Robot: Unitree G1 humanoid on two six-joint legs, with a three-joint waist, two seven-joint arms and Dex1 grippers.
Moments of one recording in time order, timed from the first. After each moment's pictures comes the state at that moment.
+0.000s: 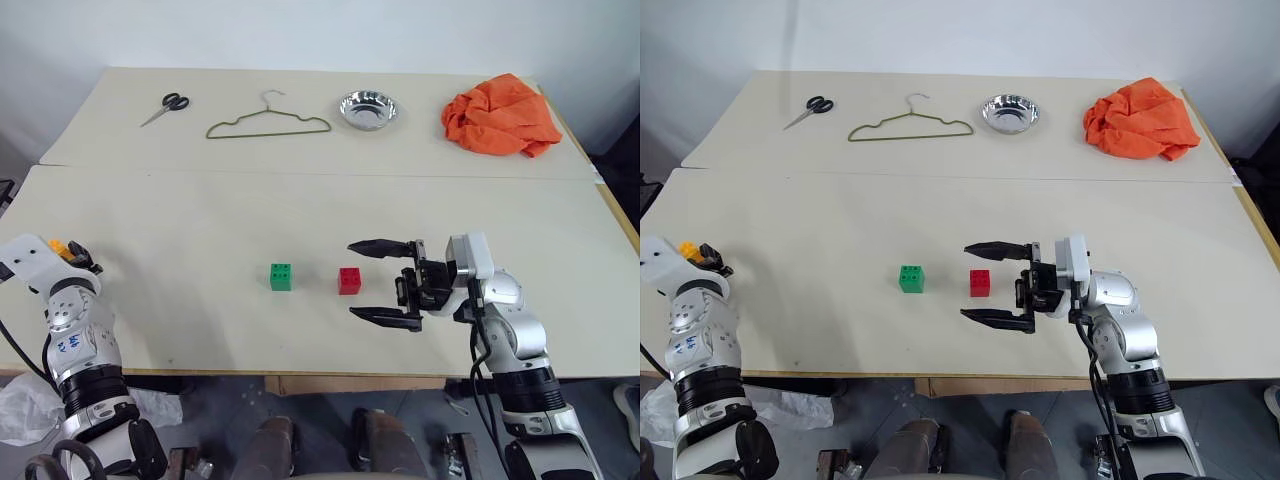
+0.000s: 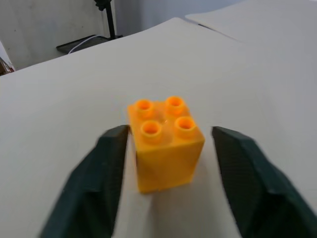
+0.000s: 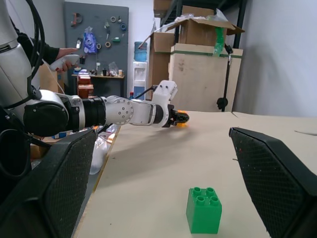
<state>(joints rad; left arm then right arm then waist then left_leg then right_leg) -0.42 0.42 0.62 0.37 -0.27 0.20 0.30 -0.38 -0.38 0.04 -0.05 0.63 0.05 1.36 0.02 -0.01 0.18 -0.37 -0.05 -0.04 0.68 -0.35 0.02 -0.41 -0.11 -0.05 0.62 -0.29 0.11</state>
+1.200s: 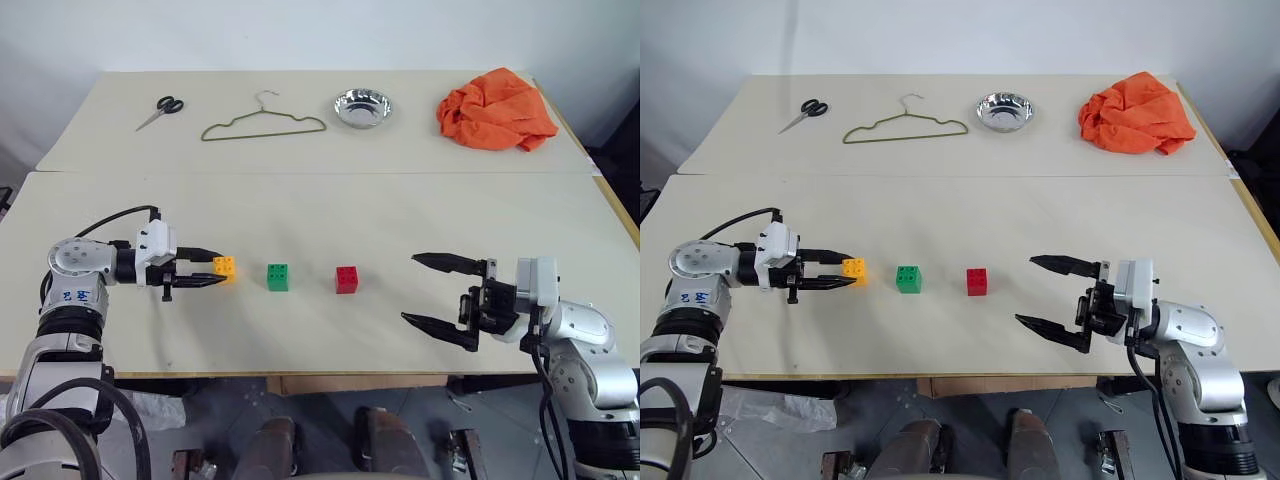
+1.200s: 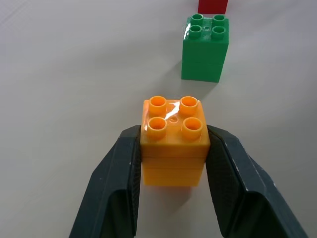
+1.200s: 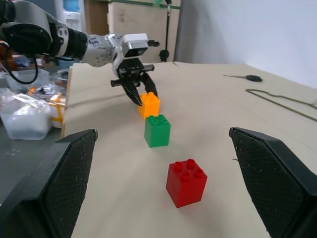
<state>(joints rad) -0.77 0.75 -0.04 1.03 -0.27 -0.47 -1.50 -0.08 -0.59 -0.18 -0.26 0.63 0.07 1.22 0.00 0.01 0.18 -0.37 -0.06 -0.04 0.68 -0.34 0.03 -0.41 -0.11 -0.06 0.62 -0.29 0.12</state>
